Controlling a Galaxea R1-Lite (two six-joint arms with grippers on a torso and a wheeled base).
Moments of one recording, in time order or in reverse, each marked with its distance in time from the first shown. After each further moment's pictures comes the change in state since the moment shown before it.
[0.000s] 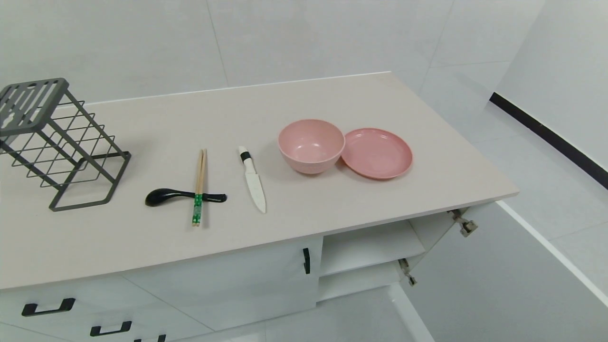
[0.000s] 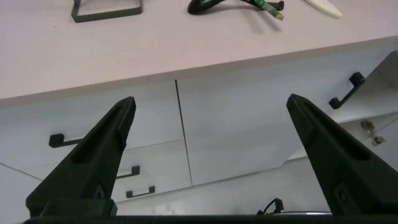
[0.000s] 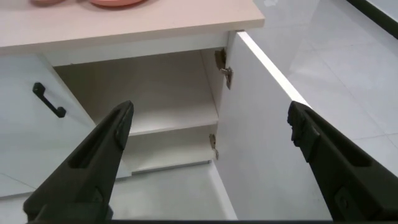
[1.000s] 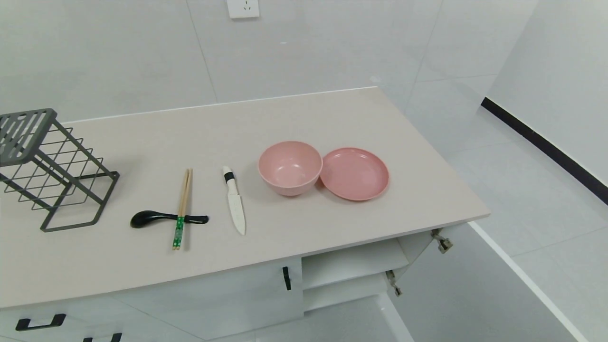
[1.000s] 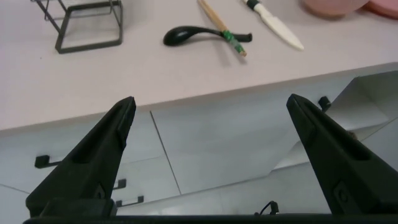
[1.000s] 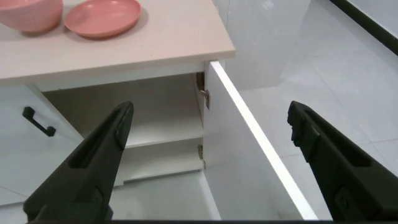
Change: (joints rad) left arm -0.001 0.000 0.000 0.000 0.000 -0.002; right arm 0.000 0.000 0.000 0.000 0.000 0.000
